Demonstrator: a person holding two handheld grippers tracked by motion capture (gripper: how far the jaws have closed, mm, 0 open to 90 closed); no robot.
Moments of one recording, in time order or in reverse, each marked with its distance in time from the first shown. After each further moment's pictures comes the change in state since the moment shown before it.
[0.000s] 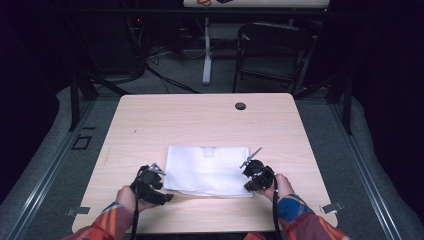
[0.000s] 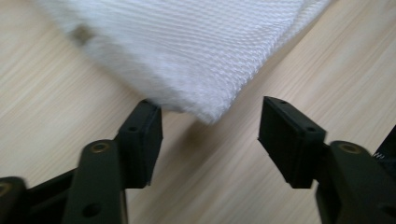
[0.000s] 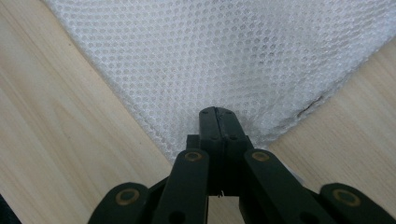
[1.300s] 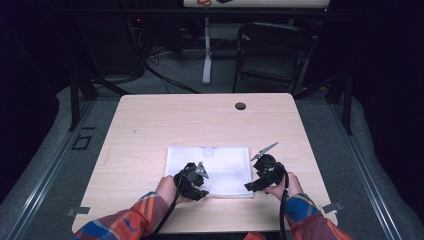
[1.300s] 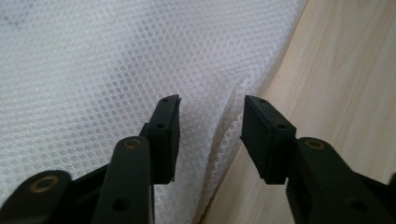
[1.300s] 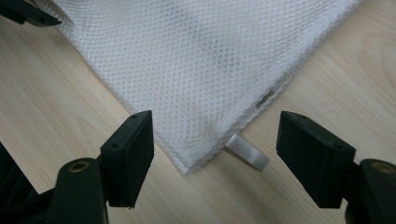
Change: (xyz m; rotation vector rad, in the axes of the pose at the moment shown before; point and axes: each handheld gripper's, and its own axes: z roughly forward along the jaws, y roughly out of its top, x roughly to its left) left arm -0.063 0.079 0.073 0.036 -0.064 0.373; right arm -0.011 -0.012 -0.033 -0.123 0.011 0.086
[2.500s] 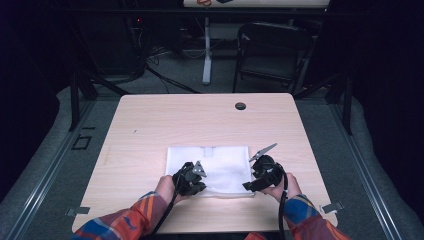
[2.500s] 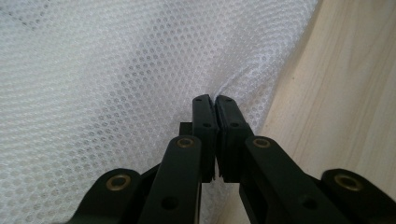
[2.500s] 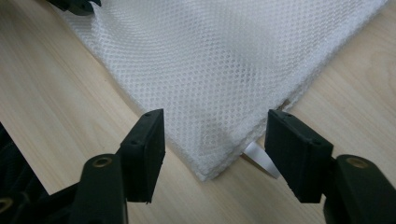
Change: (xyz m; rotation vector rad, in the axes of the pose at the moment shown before) left arm 0.005 -0.004 -0.003 -0.074 0.020 -0.021; right arm 0.010 0.001 -0.004 -0.049 0.007 -0.035
